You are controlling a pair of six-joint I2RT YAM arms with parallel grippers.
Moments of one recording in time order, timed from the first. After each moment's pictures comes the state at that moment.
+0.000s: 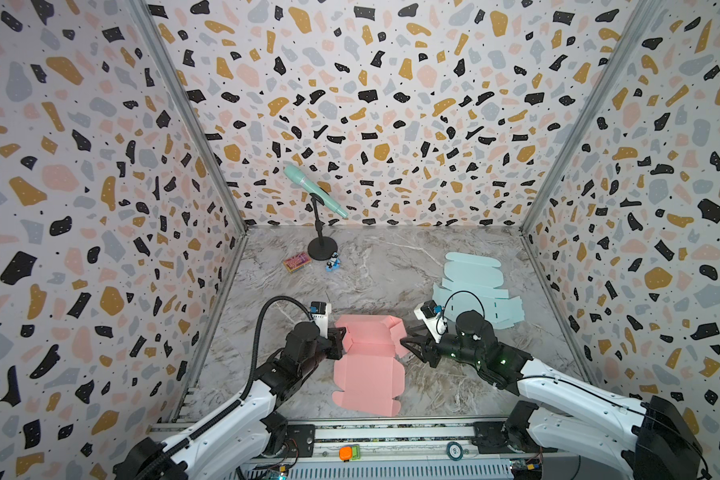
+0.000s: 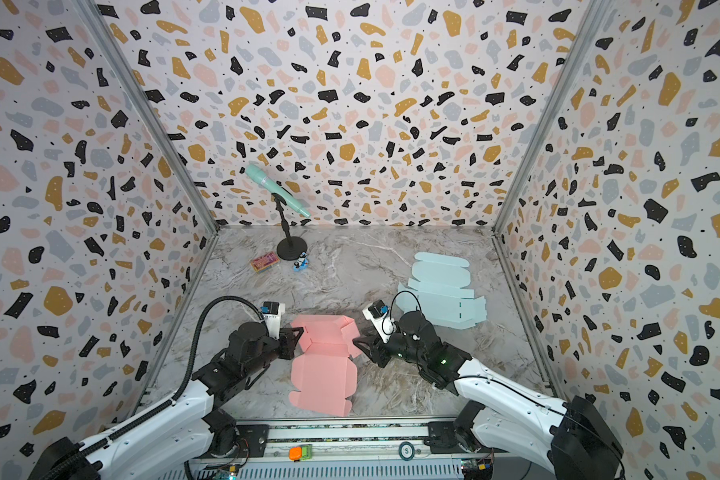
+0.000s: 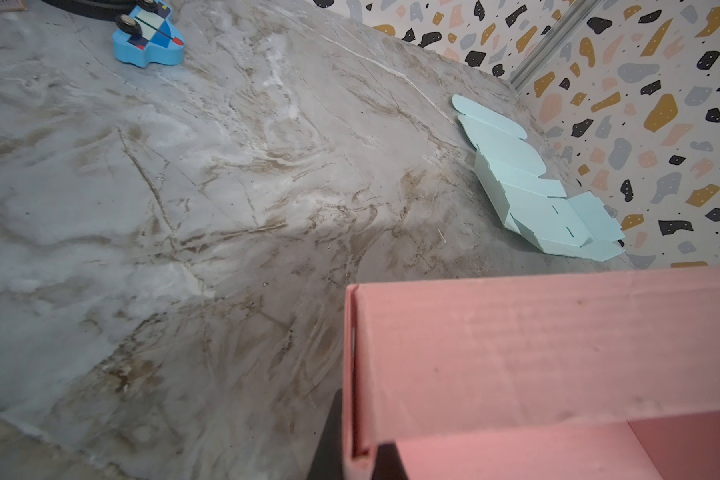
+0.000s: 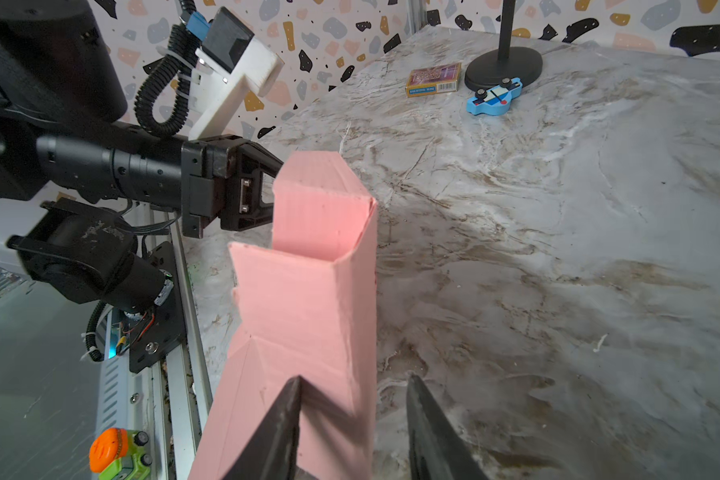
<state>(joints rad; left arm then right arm) -0.55 0.85 0.29 0.05 0.07 -0.50 0.82 0.99 0.49 0.09 -0.33 0.18</state>
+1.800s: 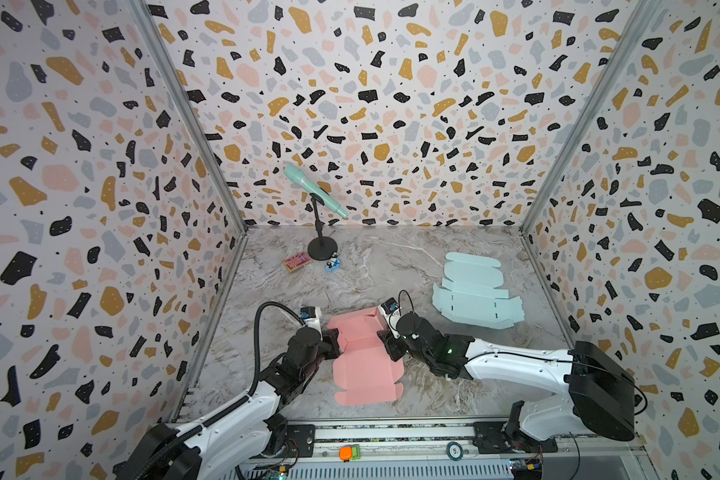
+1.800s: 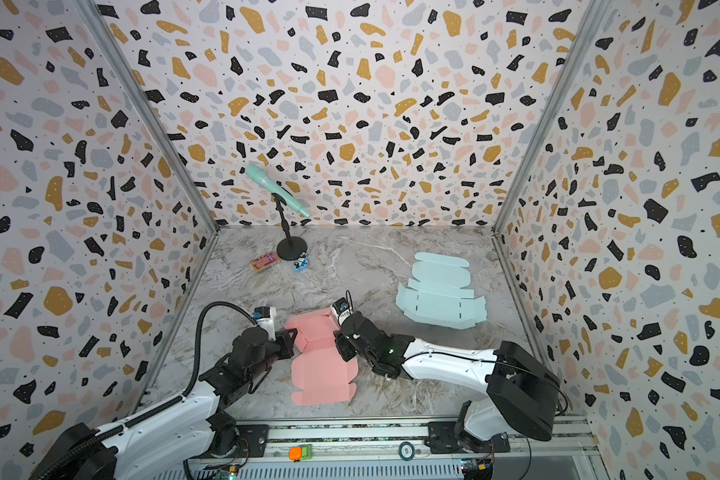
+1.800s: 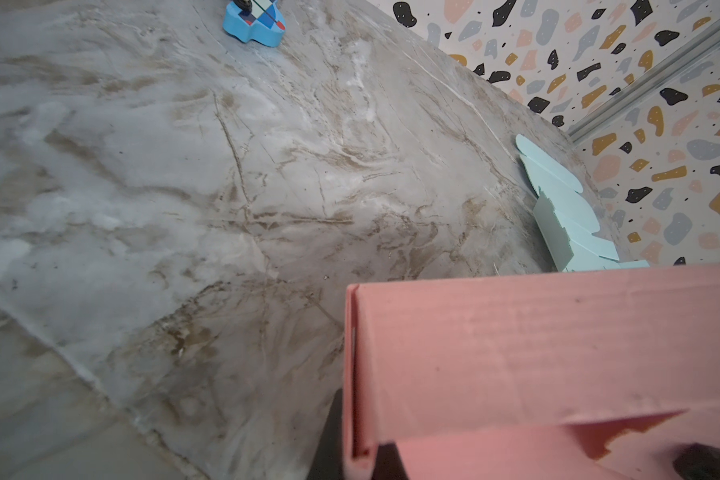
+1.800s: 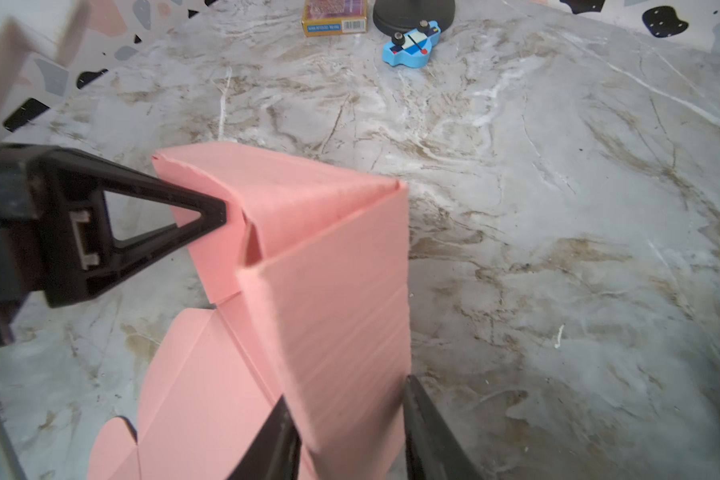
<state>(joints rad) -0.55 0.91 0.20 0.19 -0.07 -0.68 1.08 1.43 0.79 -0.01 0.25 0.28</state>
